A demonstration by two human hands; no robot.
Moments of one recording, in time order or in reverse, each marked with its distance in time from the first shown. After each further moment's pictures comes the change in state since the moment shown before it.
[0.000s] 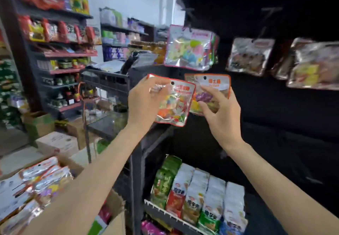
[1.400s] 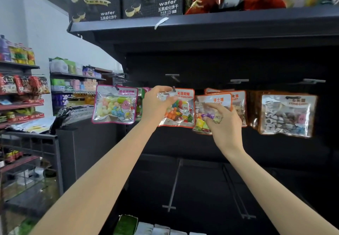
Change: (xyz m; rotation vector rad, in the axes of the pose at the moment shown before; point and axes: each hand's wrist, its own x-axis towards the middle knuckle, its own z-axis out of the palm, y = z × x) left_hand 0.100 0.125 0.170 -0.316 -0.213 -0.065; right_hand 0.073 0.060 -0.161 -0.267 0.216 0.215
